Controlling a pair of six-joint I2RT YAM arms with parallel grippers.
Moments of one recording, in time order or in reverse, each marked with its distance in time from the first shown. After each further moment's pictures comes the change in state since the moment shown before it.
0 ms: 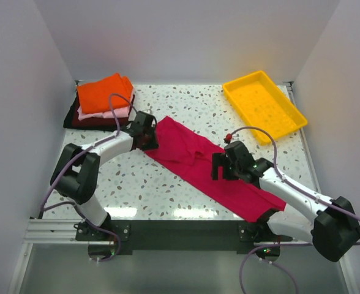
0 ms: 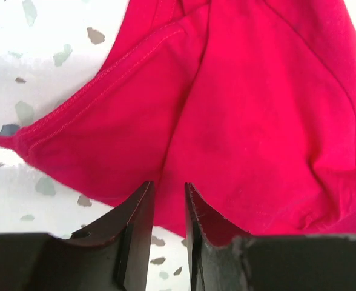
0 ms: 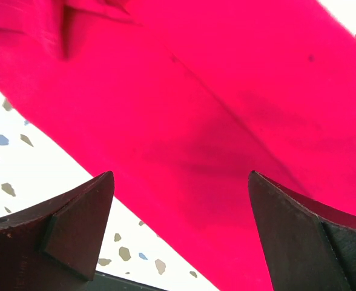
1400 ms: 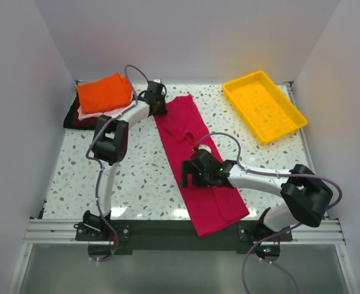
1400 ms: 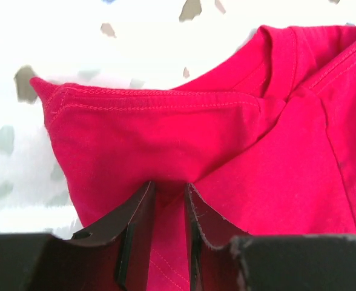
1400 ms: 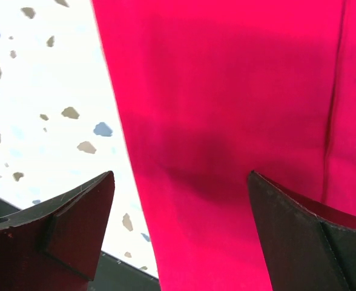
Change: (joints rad) left arm 0.094 0.667 0.793 0.018 -0.035 0.113; right arm 0.310 0.353 0.074 0.264 -0.036 0.281
